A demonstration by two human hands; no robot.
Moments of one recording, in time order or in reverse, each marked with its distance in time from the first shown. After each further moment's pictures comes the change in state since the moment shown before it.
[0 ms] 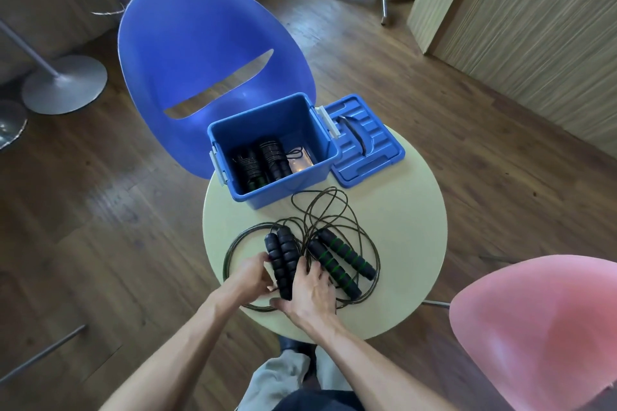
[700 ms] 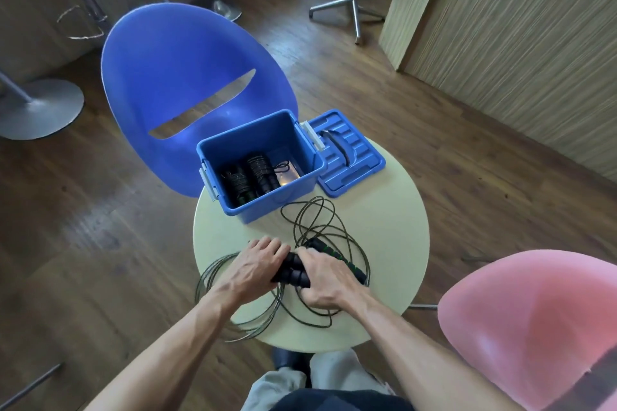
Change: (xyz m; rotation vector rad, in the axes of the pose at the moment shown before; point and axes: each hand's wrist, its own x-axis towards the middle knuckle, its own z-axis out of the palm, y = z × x) left_hand -0.004 0.026 -0.023 0.841 0.392 0.764; right_hand 0.003 0.031 -0.071 -0.076 0.038 -0.386
